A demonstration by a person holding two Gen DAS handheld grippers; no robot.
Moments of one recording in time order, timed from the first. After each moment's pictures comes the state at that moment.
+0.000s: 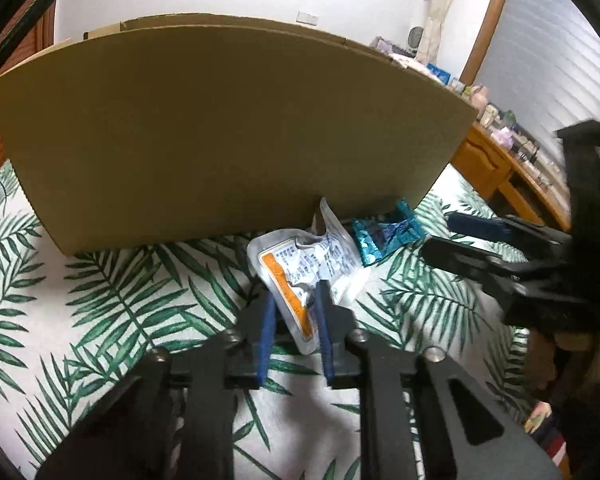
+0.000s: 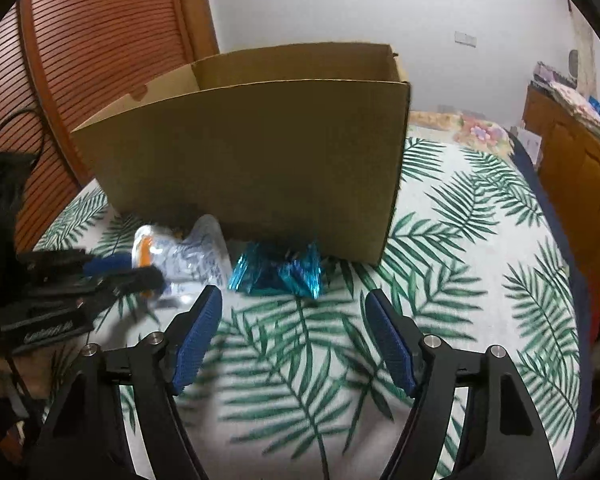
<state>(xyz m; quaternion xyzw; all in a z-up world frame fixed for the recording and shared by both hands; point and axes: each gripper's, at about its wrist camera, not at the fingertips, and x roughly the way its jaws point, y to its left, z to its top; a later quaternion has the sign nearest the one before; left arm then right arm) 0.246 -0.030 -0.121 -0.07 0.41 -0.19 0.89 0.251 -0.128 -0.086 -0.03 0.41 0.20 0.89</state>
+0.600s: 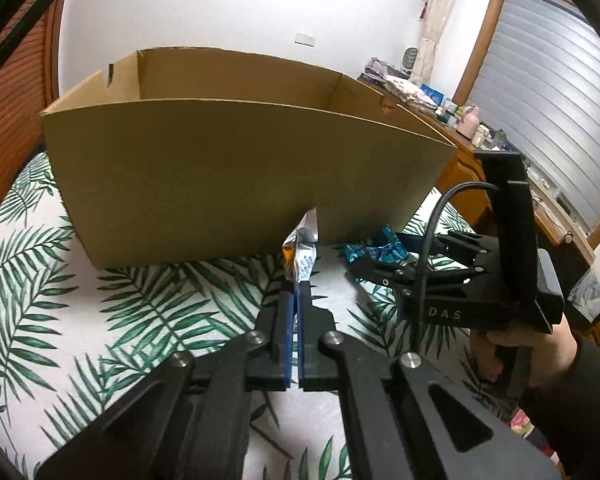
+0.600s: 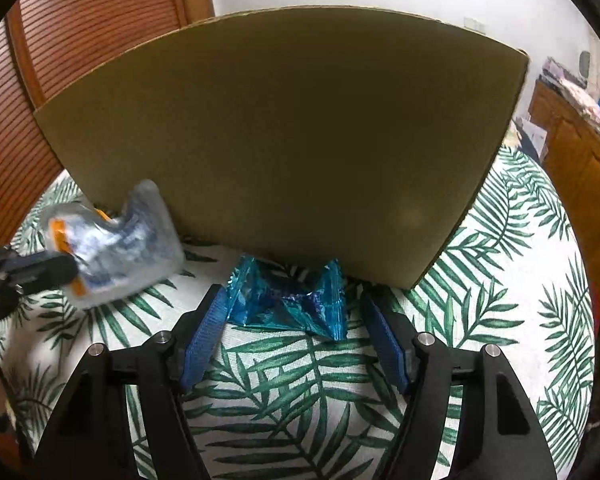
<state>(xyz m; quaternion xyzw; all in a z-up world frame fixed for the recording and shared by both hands) 0.225 -0.012 -0.093 -0.07 0.38 -0.19 0.90 0.277 -0.100 -0.106 -0.08 0.44 0.18 0.88</state>
